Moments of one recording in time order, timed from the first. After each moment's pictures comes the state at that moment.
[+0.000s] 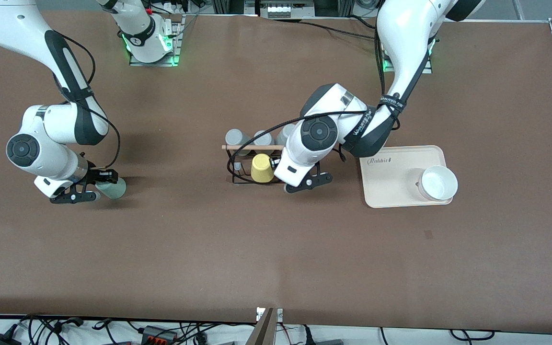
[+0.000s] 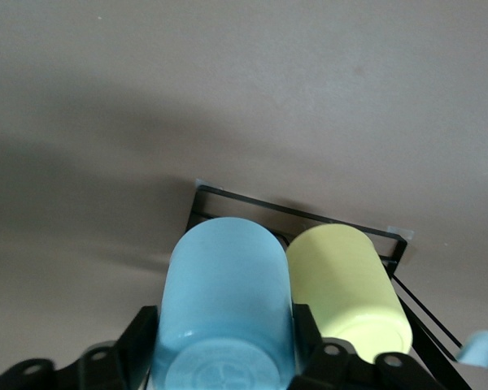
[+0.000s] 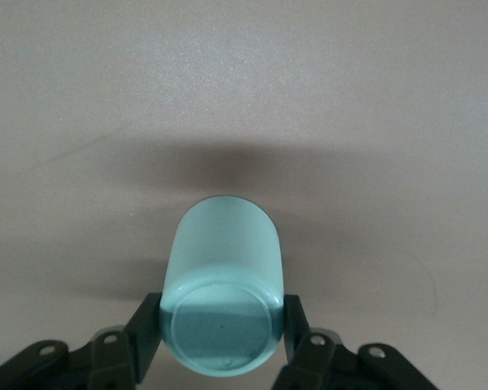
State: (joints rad) left arm -0.50 0.73 -0.18 -1.23 -0.12 1.89 -0.92; right arm -0.11 0.44 0.06 -1.97 -0.14 2.33 -0.05
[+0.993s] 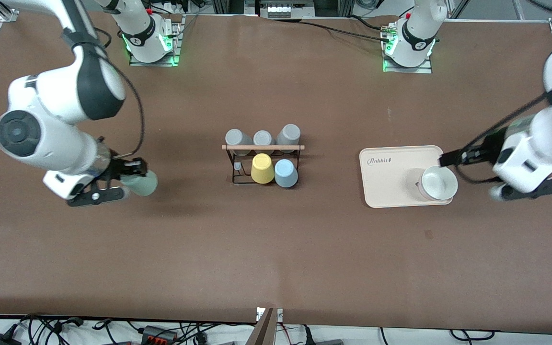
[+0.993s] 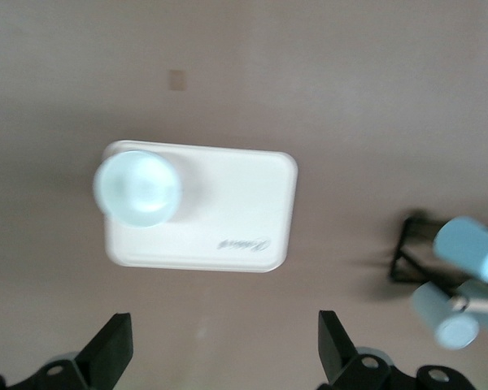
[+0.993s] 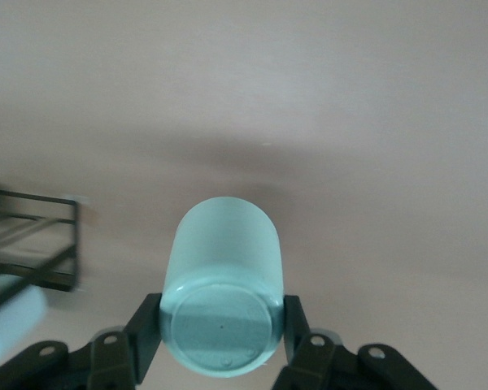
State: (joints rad) left arm 0.03 0.36 -0.16 -1.18 -0.06 1.38 -0.27; right arm 0.11 0.40 0.19 -1.49 -0.04 1.79 0.16
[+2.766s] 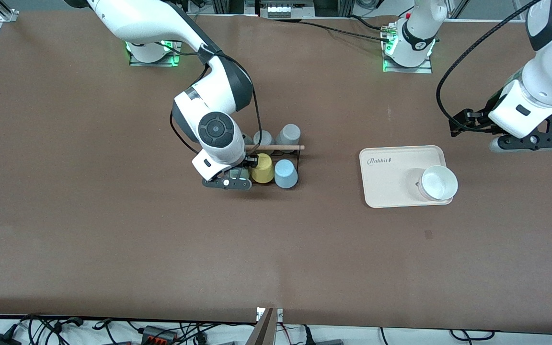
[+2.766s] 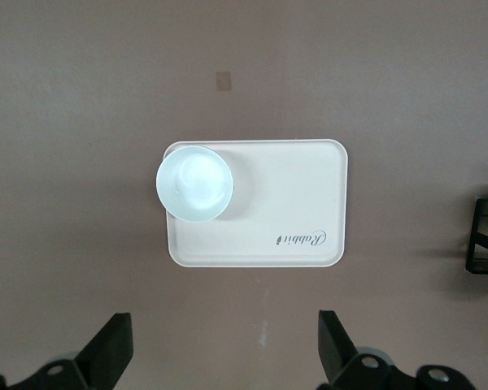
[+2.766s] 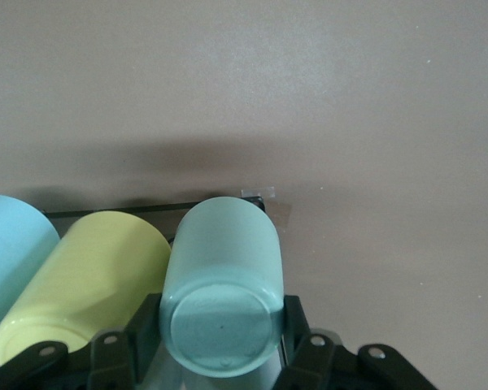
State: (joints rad) left arm 0.04 0.04 -0.17 -1.66 0.03 1.63 -0.20; right arm 0.48 0.67 0.19 -1.37 -0.07 1.90 0.72
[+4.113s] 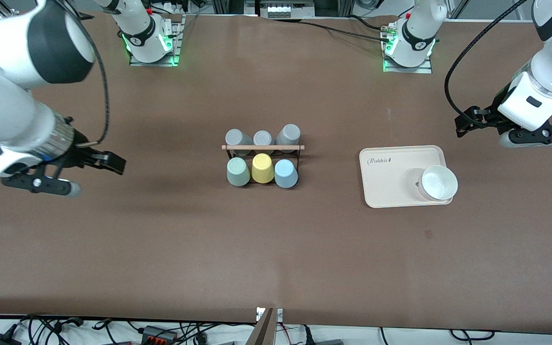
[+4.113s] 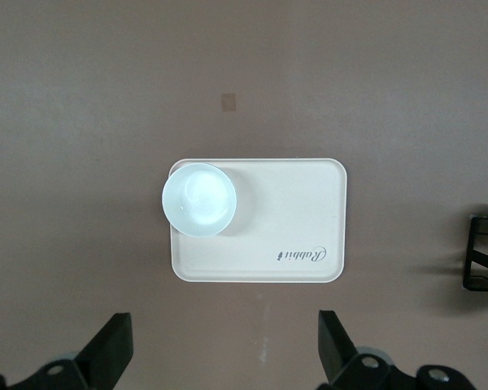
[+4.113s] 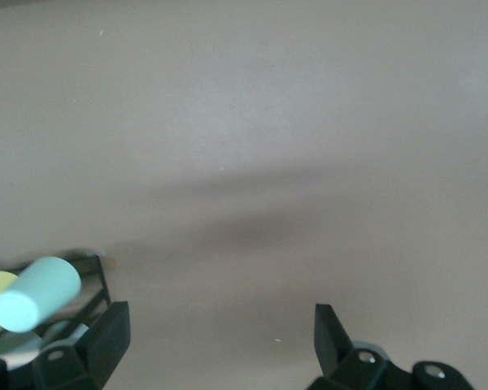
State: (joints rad) left arm 0.05 0.02 -0.17 -1.66 0.03 1.66 -0.20; right arm 0.07 0.34 0.15 -1.28 -0.07 1.58 0.35
